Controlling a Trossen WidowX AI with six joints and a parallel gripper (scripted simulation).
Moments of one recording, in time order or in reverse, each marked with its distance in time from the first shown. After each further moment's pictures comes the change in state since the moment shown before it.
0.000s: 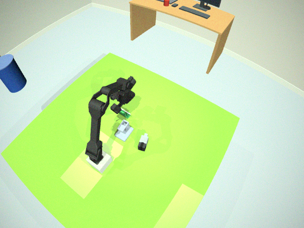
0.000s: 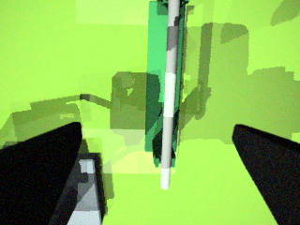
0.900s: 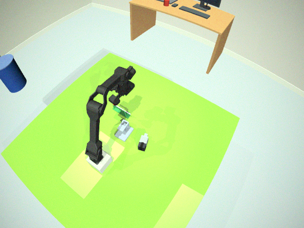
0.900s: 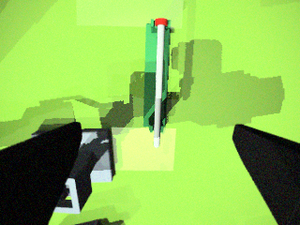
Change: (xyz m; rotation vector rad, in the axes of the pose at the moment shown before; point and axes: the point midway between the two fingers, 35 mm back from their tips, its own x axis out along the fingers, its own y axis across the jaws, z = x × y) arm -0.083 0.002 0.013 -0.001 -0.001 -0.004
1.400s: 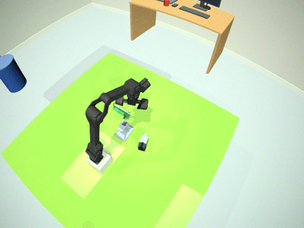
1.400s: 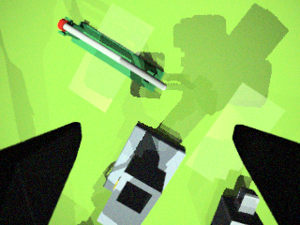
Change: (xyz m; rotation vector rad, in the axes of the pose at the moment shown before) arm -0.008 0.011 -0.080 1.050 -0.172 -0.044
